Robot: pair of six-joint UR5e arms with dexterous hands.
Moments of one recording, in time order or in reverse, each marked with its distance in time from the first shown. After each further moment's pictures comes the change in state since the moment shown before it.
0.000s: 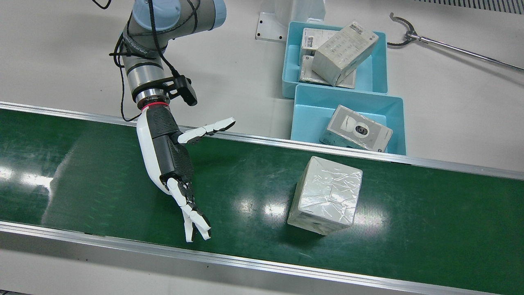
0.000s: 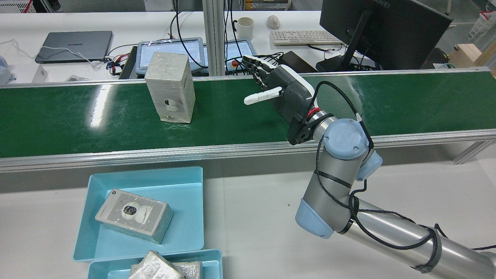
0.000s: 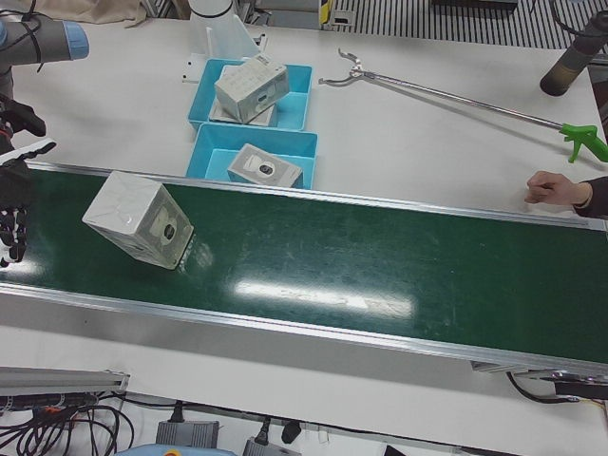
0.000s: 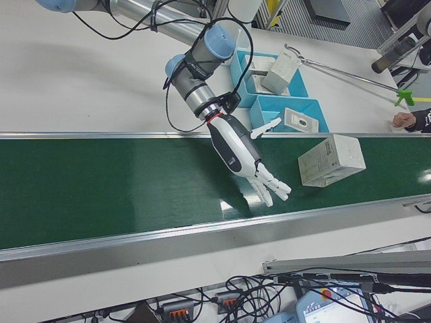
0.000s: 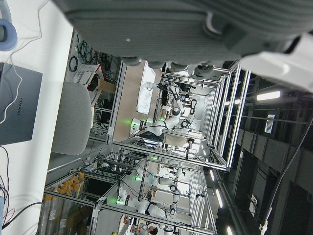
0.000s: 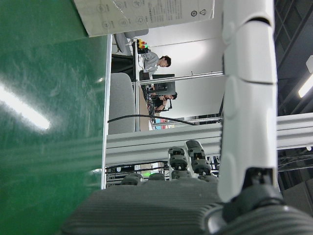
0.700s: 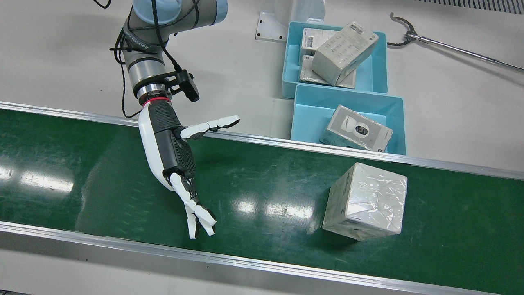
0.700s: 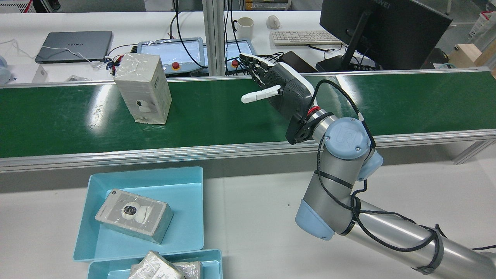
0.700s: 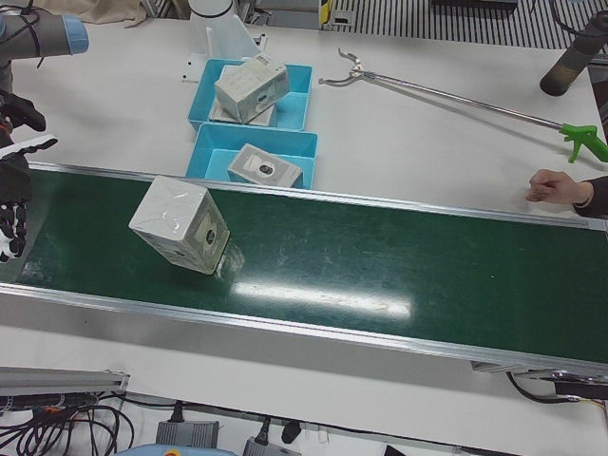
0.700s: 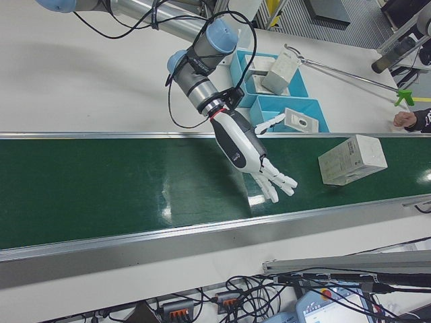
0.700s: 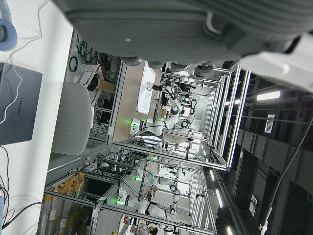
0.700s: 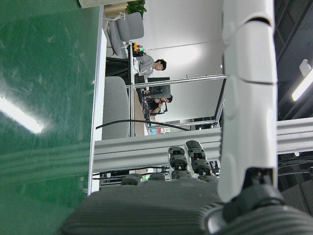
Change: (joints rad) left arm 0.000 0.000 0.000 0.000 0.000 0.000; right arm -0.003 0.002 0.026 -0.020 -0.001 -0.014
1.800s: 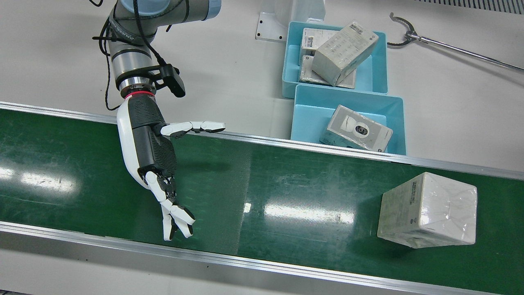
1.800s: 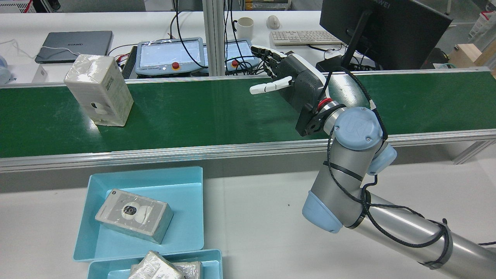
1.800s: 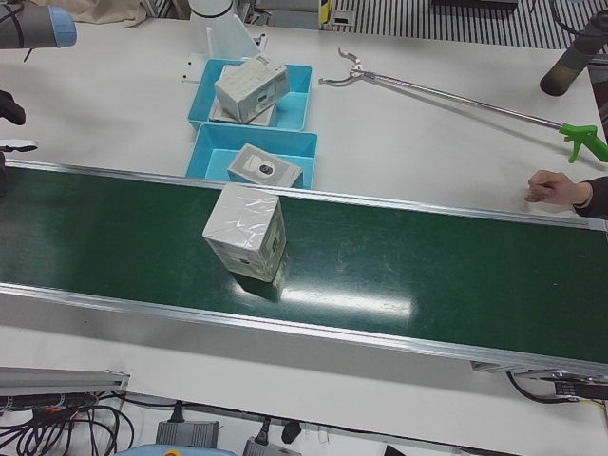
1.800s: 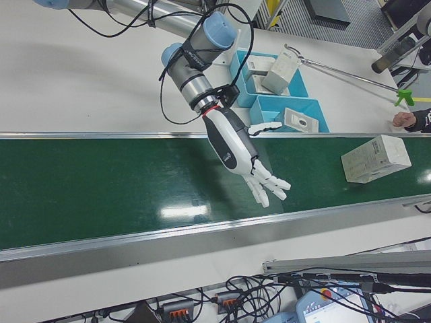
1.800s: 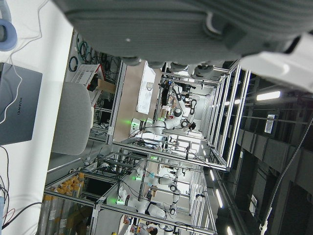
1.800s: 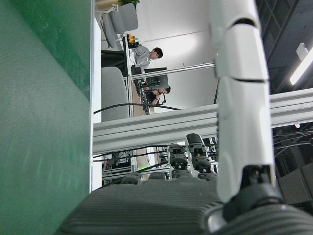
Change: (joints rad) left arm 0.000 0.000 0.000 0.000 0.000 0.000; right arm 0.037 -0.005 0.056 -0.101 0.001 0.017
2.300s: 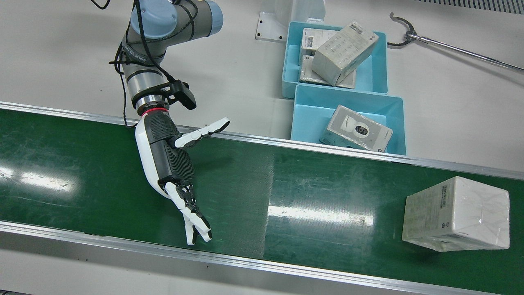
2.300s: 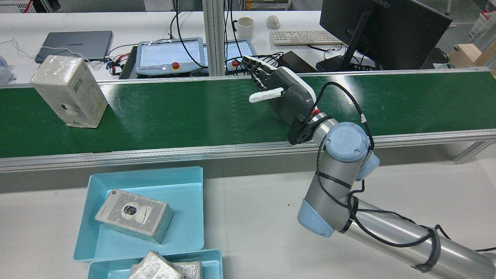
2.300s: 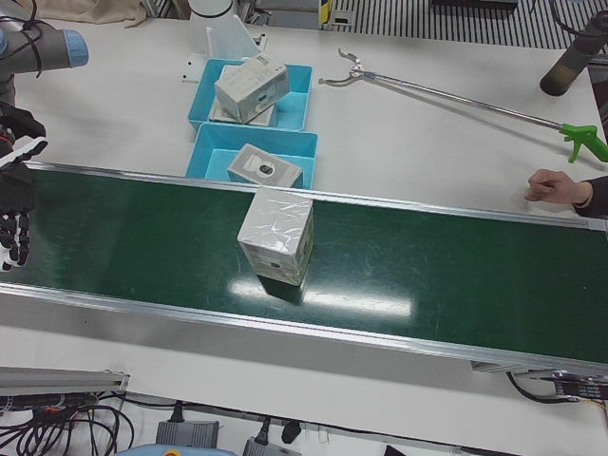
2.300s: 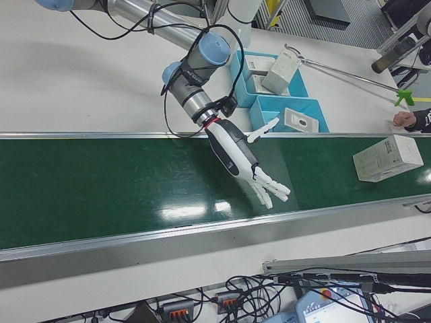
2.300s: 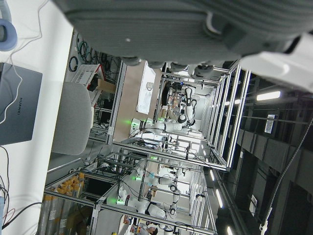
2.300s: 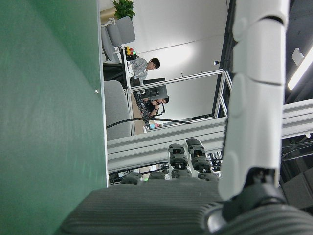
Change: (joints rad) left arm 0.000 0.000 0.000 0.000 0.000 0.000; right arm -0.031 -0.011 -0.113 0.201 -0.002 0.066
